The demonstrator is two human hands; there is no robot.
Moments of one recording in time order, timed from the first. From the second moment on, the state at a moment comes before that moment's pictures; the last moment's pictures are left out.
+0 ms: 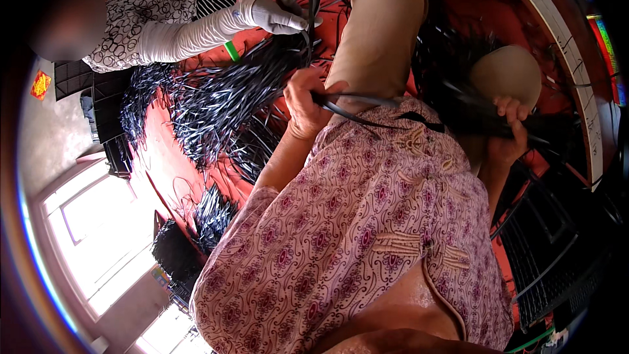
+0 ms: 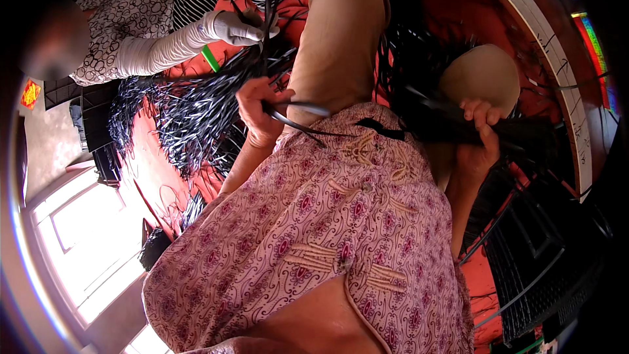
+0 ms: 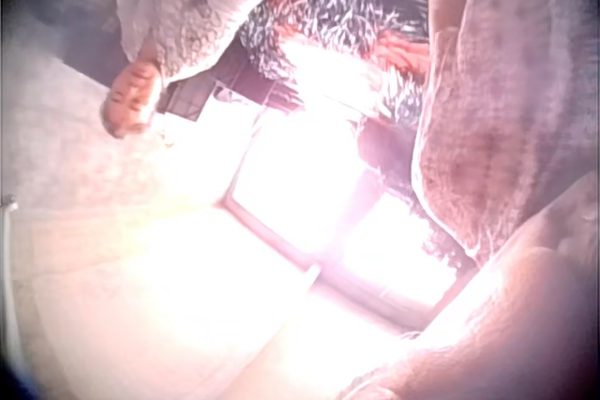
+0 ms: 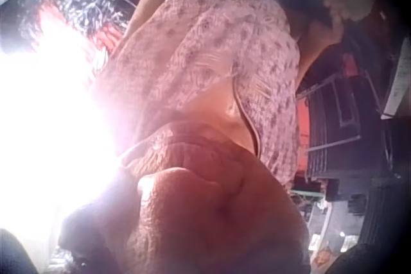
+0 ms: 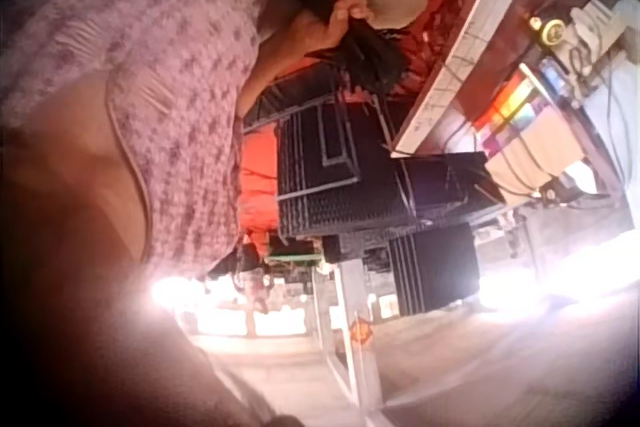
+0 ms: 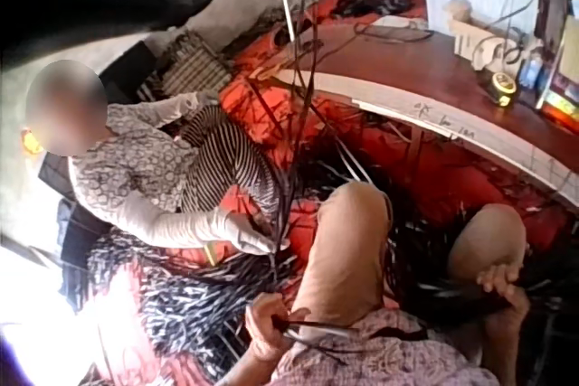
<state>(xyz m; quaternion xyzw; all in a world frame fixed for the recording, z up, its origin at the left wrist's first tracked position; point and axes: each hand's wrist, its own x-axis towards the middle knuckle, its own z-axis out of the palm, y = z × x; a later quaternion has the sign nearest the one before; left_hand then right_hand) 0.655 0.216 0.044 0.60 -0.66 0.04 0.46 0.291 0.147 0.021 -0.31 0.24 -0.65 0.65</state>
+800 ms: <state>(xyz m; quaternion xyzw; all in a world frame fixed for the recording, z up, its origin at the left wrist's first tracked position) 0.670 0.176 0.055 0.53 -0.80 -0.06 0.26 0.293 0.152 0.025 -0.29 0.23 -0.64 0.67</state>
